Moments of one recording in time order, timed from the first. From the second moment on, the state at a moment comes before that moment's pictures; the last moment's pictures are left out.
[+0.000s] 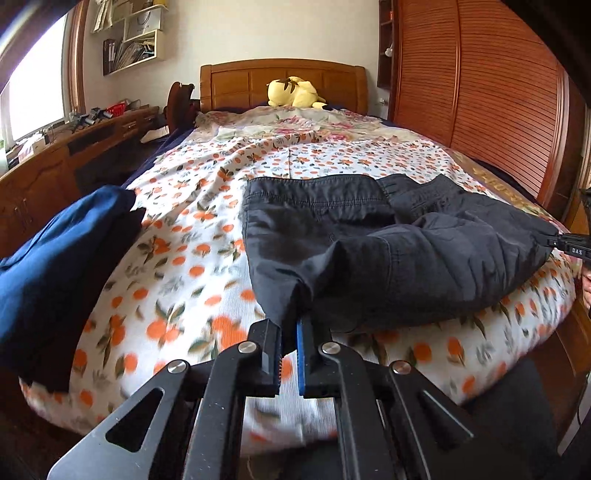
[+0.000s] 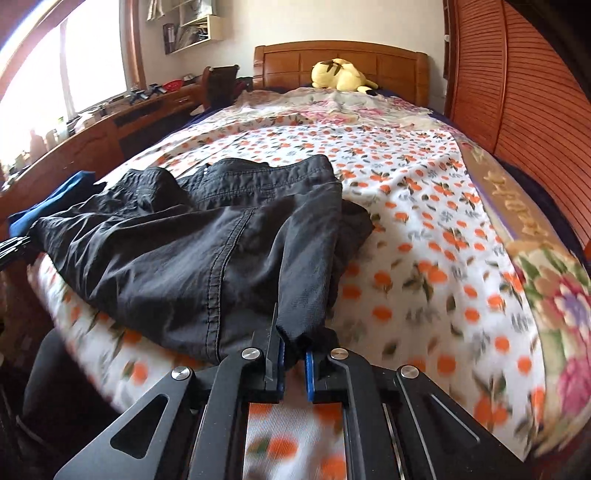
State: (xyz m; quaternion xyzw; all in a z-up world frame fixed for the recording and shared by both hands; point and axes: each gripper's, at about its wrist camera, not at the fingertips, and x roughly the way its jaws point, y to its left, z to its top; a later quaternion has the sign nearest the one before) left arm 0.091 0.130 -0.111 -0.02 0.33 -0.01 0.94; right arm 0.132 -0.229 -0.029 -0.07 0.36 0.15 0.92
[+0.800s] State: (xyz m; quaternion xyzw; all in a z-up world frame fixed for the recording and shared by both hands) left arm 0.088 0.144 -0.096 -0.02 0.32 0.03 0.95; right arm 0.261 -0.209 0.012 -0.07 0.36 0.12 0.92
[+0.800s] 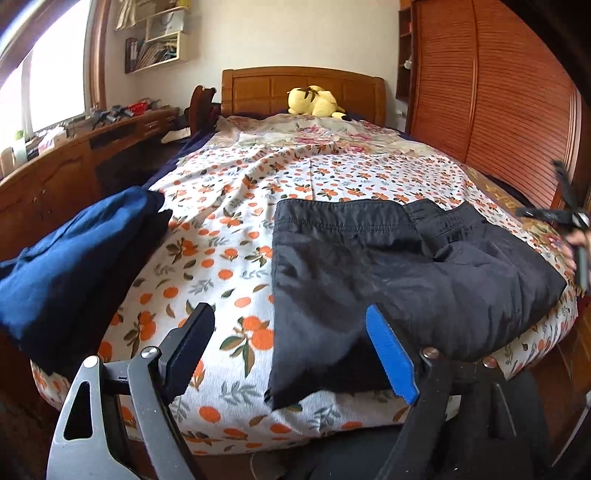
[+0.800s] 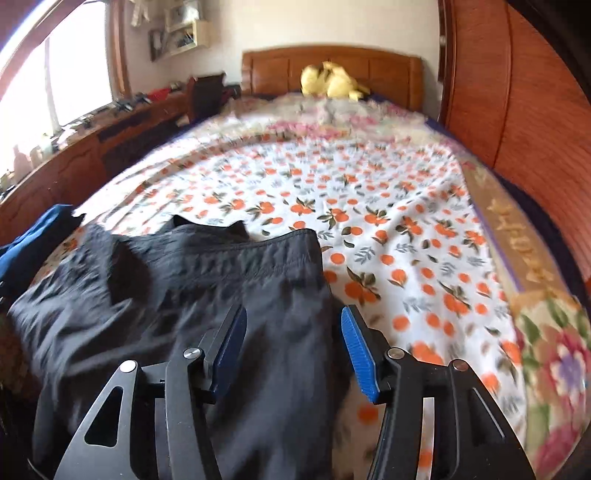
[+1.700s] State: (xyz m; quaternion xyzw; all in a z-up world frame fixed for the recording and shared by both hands) left arm 0.116 0.104 -0.077 0.00 0.29 -0.01 0.96; right arm 0.416 -0.191 -0.036 -0.03 0.38 0.00 0.92
